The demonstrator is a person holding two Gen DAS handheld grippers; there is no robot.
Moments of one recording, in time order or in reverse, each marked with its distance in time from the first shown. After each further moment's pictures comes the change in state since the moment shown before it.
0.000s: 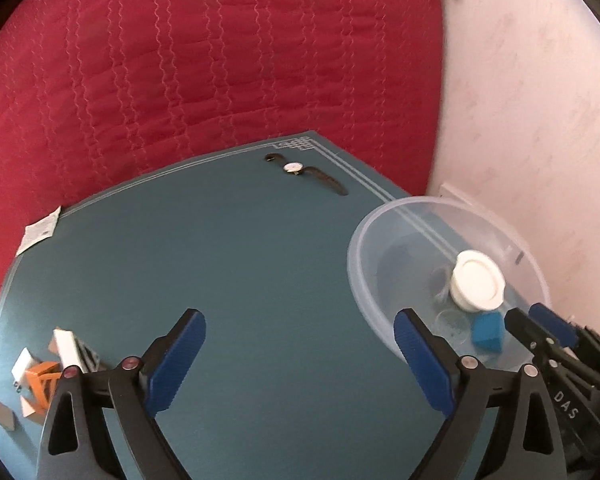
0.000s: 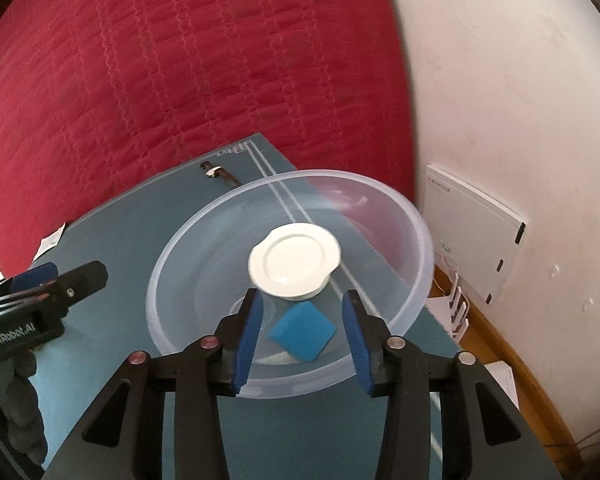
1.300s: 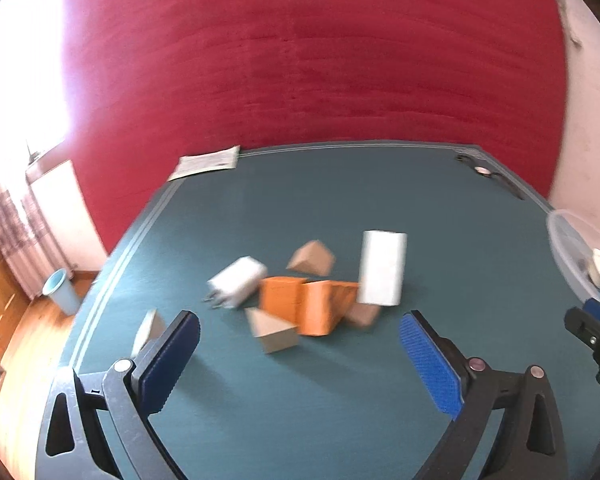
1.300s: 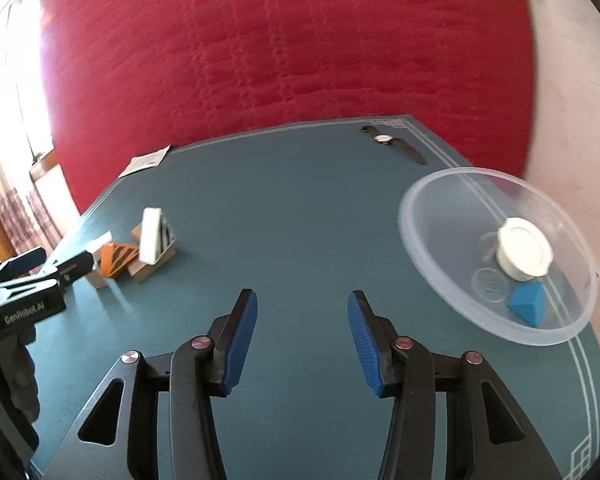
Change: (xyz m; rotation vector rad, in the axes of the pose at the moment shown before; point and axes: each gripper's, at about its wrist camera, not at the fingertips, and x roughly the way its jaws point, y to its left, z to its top) left arm -0.081 0.190 -0.091 -0.232 -0.016 0.341; right arm -0.024 0.162 -0.042 -0.273 0.094 0.232
